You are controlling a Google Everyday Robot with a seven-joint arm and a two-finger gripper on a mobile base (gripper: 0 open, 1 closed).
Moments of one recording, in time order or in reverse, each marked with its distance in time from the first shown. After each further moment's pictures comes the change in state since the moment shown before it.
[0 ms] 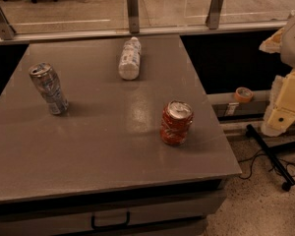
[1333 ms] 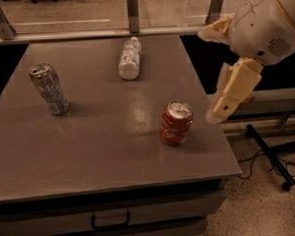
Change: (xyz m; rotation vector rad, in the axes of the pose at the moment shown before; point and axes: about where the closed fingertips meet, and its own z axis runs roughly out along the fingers) arm -0.109 0.011 0.003 -0.058 -0.396 -0.184
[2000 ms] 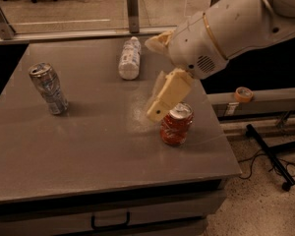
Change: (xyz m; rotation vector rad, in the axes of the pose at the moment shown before) arm -0.083 0.006 0.072 -0.068 -0.274 0.017
